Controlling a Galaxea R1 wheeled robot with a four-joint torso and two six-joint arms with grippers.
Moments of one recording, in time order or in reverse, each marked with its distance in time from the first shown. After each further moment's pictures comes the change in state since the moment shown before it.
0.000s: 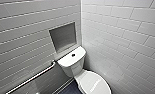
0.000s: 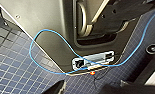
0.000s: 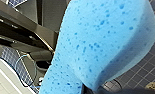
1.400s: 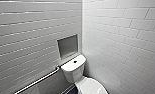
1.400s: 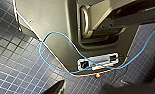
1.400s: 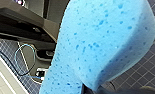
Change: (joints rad) left arm 0.025 0.029 -0.081 0.000 -0.035 0.000; right arm -0.021 0.147 -0.213 -0.048 -0.060 0.000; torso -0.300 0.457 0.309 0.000
